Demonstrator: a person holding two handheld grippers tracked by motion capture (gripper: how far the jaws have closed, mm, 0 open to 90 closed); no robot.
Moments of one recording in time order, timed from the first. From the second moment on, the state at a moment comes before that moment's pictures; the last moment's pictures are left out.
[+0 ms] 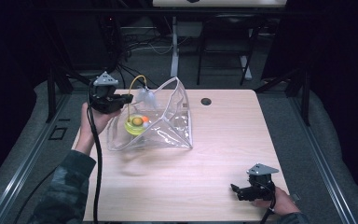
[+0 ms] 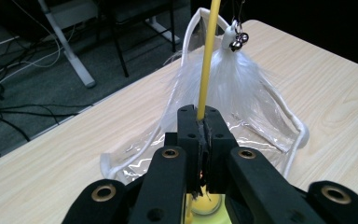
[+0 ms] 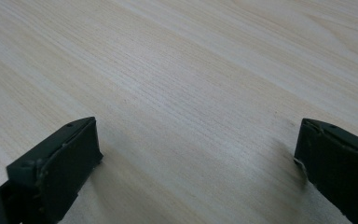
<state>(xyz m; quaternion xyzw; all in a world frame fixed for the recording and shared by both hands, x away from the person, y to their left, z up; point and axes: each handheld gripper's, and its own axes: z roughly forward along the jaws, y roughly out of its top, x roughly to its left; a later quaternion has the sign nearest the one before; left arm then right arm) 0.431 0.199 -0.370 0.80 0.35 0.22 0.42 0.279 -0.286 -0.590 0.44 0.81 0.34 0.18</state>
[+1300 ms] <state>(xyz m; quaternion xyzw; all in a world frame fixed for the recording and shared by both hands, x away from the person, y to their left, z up) 0.459 0.183 -0.428 0.82 0.36 0.16 0.41 0.279 -0.286 -0.590 0.44 0.81 0.34 0.18</state>
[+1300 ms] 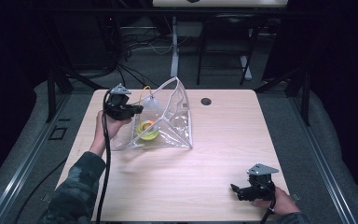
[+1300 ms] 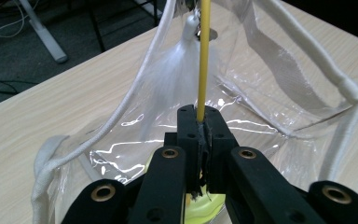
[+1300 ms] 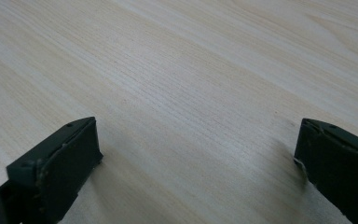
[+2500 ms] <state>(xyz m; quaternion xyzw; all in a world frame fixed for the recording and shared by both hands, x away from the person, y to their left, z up) 0.442 0.201 -0.416 0.82 0.39 0.16 0.40 0.279 -0.286 -0.590 0.44 0.81 0.34 0.18</state>
